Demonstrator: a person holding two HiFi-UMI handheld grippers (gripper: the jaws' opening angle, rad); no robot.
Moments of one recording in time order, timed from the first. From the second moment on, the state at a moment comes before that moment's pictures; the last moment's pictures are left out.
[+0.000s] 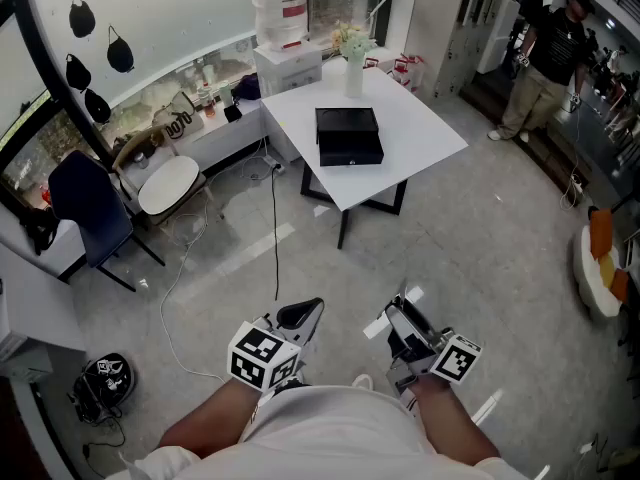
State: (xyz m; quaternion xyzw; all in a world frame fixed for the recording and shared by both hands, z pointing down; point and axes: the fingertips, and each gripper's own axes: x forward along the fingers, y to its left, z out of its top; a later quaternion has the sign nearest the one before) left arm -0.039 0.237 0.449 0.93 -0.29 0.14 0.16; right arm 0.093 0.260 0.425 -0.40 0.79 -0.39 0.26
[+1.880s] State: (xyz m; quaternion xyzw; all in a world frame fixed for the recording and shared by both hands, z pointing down) left arm -0.113 0.216 0.457 0.94 -0.27 0.14 0.17; right arm 0.007 0.252 0.422 -0.44 0.81 -0.33 0.19
